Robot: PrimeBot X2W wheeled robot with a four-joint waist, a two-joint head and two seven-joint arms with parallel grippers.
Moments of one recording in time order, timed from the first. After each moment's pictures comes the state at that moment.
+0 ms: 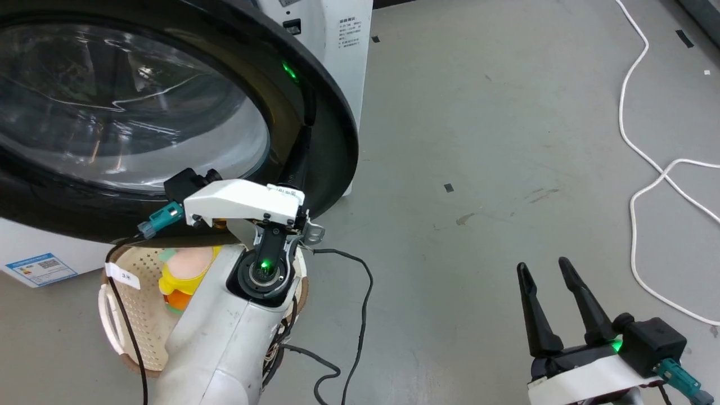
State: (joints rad) left arm -0.64 0.05 -0.34 0.49 -1.55 -0.03 -0.15; right arm -0.03 -0.06 0.12 0.08 0.27 0.13 -0.26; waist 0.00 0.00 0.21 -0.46
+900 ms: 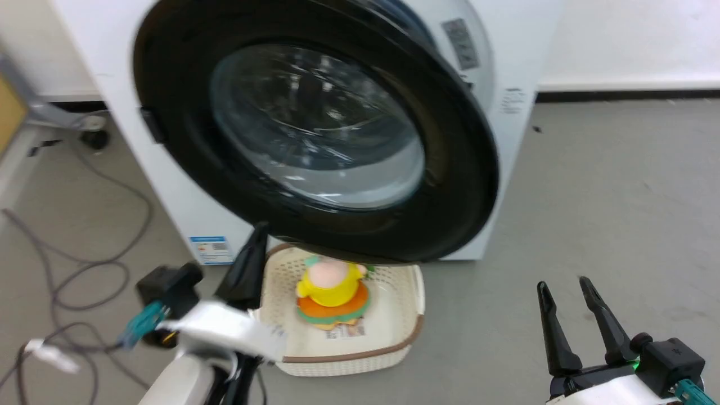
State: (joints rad) left arm -0.29 0.30 -0.45 0.17 -0.76 0.05 -0.26; right arm 0.04 -0.08 0.07 0.06 0.24 0.13 -0.26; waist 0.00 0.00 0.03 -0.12
